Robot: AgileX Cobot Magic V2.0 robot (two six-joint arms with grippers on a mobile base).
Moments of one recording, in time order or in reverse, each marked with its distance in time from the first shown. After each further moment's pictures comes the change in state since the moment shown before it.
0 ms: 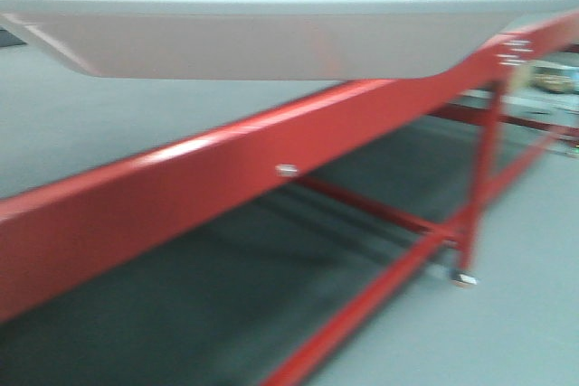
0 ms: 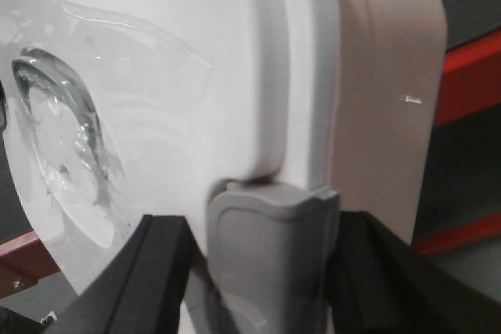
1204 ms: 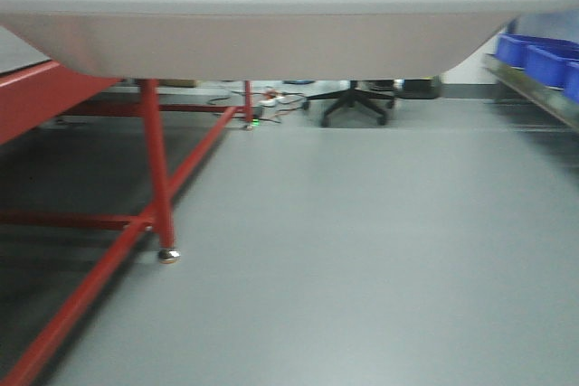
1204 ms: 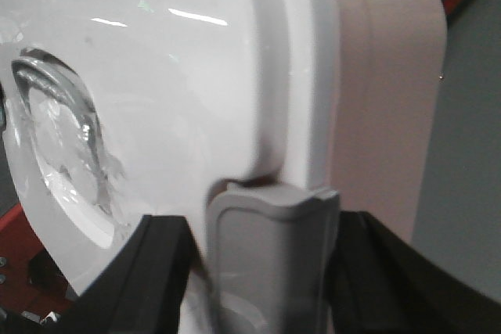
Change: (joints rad) left arm 0.000 0.000 0.000 0.000 0.000 -0.001; right arm -0.002 0.000 0.000 0.000 0.000 -0.002
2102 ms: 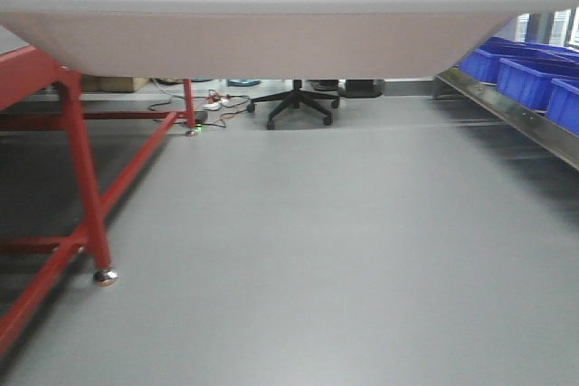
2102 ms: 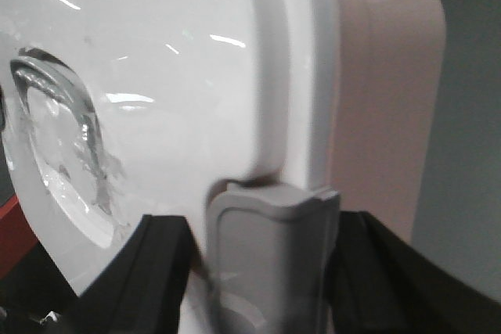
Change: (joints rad) left arm 0.000 -0.004 0.000 0.000 0.000 0.000; right arm 0.000 0.000 0.000 0.000 0.000 0.000
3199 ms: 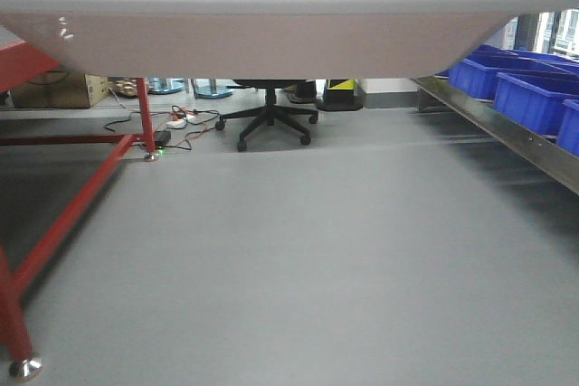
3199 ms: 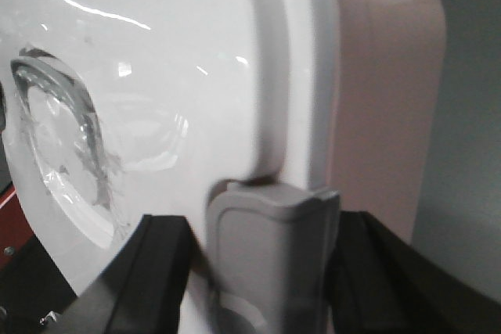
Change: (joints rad) left arm 0.000 0.000 0.000 0.000 0.000 0.000; right arm 0.000 0.000 0.000 0.000 0.000 0.000
